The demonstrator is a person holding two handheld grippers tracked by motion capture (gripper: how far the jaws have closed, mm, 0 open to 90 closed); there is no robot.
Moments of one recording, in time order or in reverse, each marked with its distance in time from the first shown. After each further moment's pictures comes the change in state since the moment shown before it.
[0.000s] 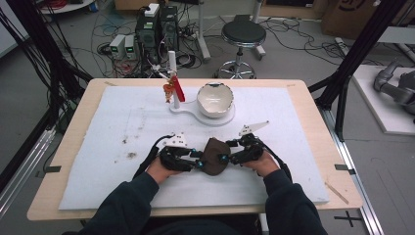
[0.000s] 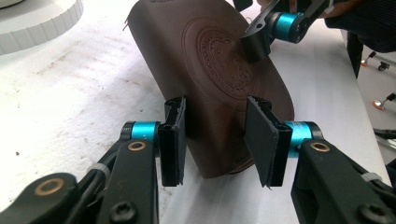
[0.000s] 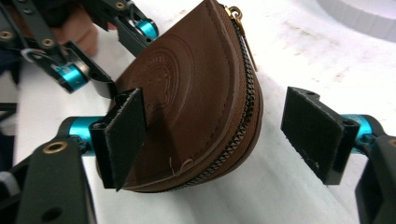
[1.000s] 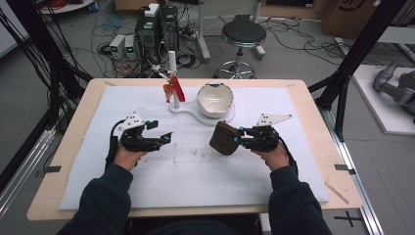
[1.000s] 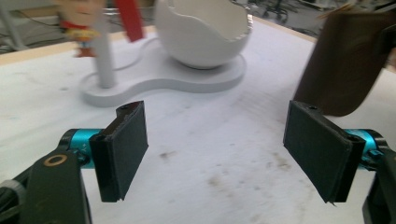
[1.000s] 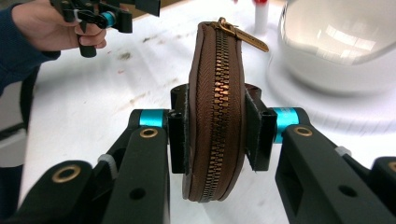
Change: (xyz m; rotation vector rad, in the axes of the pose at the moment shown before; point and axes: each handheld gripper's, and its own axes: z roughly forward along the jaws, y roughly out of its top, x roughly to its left) left arm 0.050 -0.006 -0.106 -0.240 0.403 -0.128; right arm 0.003 0.021 -0.053 -0.227 -0.092 -0.139
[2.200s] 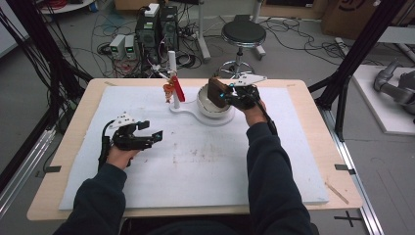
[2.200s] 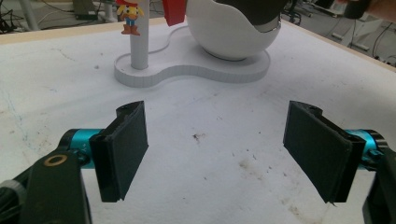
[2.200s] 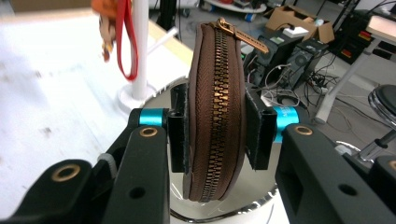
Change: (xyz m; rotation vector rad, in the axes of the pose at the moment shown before) left arm 0.015 -0.010 -0.004 0.024 0.020 -0.057; right arm -0.067 0.085 0.073 0.019 -0.334 -0.215
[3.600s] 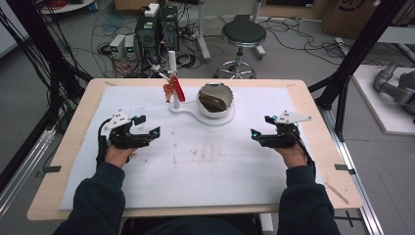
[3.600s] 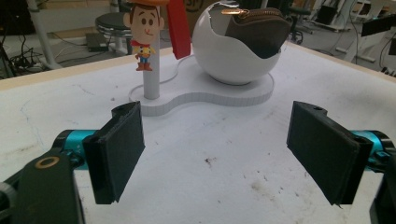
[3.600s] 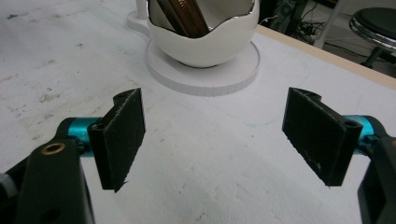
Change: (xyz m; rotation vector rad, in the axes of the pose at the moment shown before) left arm 0.004 0.005 -0.007 -0.105 0.021 0.054; right arm 0.023 -0.095 -0.127 0.064 -0.058 0.193
